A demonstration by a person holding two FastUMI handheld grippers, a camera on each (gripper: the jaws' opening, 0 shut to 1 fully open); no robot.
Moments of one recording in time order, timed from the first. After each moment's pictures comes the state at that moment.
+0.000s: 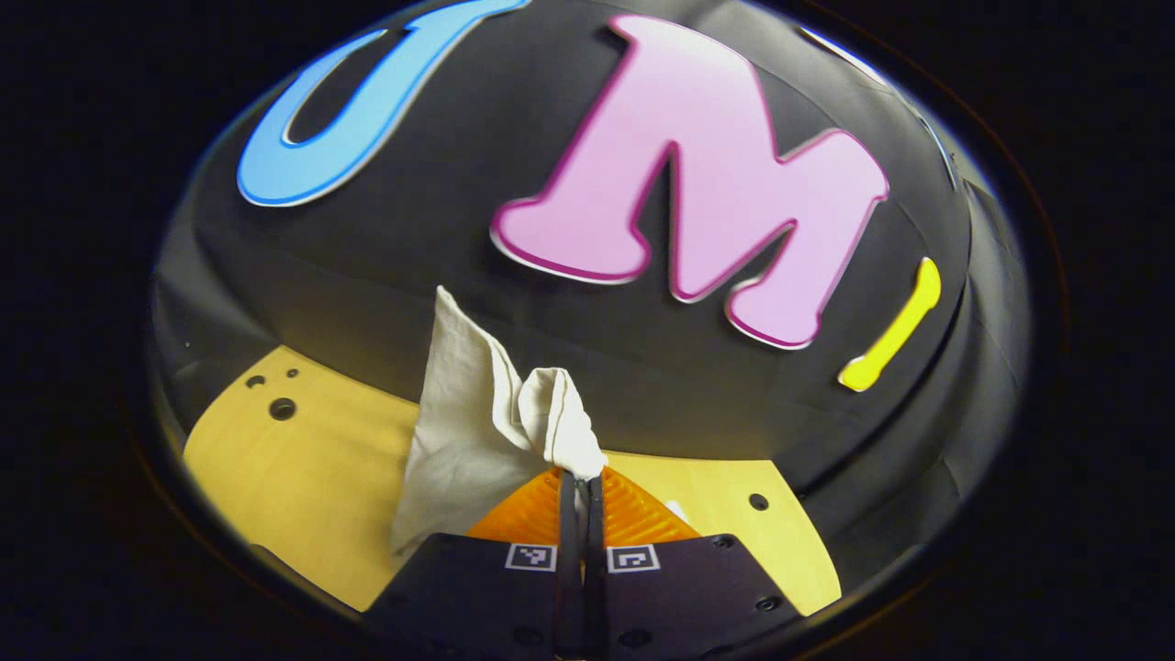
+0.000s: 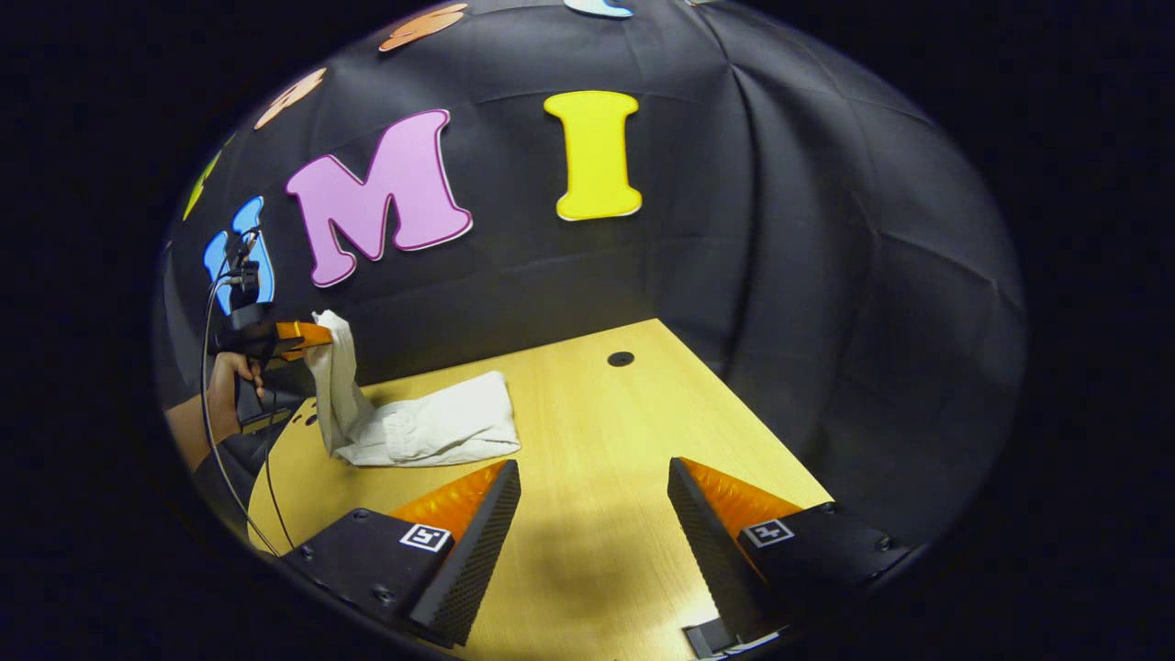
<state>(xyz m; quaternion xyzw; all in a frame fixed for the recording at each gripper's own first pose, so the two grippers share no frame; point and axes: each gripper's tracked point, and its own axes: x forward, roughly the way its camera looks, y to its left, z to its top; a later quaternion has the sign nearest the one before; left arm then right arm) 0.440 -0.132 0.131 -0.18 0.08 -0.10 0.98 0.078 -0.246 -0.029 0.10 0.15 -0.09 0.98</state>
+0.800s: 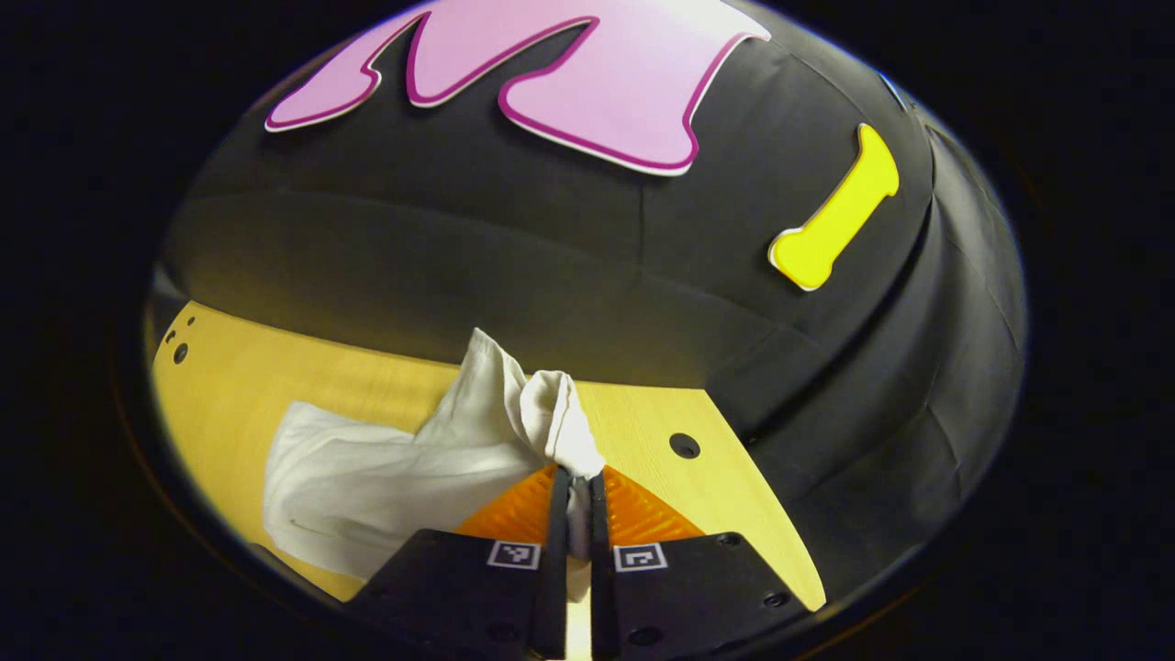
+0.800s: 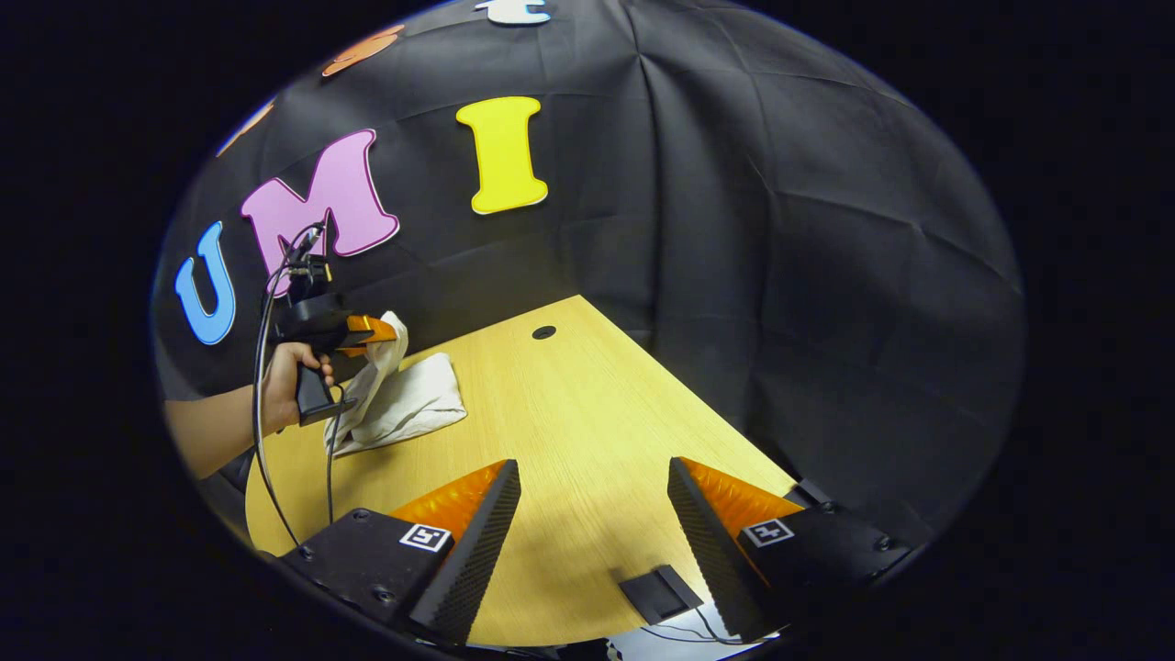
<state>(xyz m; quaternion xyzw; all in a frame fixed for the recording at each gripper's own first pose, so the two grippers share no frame) 0.467 -0.328 0.053 -0.15 0.16 -0.18 0.96 -0.002 -0.295 -0.061 0.14 0.16 -0.16 0.96</state>
